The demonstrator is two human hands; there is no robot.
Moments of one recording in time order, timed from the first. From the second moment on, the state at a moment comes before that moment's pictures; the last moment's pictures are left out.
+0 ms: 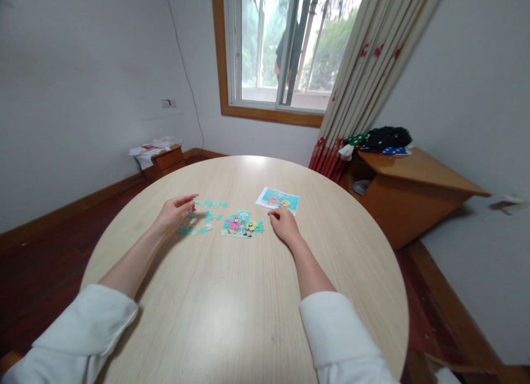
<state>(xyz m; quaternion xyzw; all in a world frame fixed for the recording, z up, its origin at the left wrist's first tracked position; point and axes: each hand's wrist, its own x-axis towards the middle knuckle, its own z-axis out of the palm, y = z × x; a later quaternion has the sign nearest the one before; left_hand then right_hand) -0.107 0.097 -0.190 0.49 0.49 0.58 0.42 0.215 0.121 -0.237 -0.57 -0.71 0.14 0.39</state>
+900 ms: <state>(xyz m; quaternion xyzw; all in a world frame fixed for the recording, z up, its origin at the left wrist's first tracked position) -0.055 0.078 -0.195 0.60 0.45 0.49 0.43 0.131 0.074 -0.202 -0.43 -0.77 0.21 0.42</state>
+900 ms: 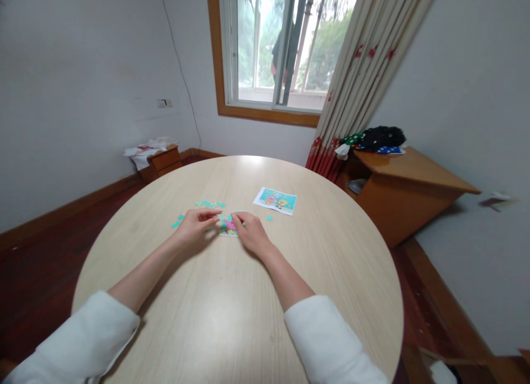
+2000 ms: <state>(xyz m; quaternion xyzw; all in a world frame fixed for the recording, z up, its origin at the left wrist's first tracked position) -0.042 0.066 -0.198 0.71 0.47 0.45 0.27 0.117 0.071 -0.209 -0.42 -0.65 0.37 0.51</state>
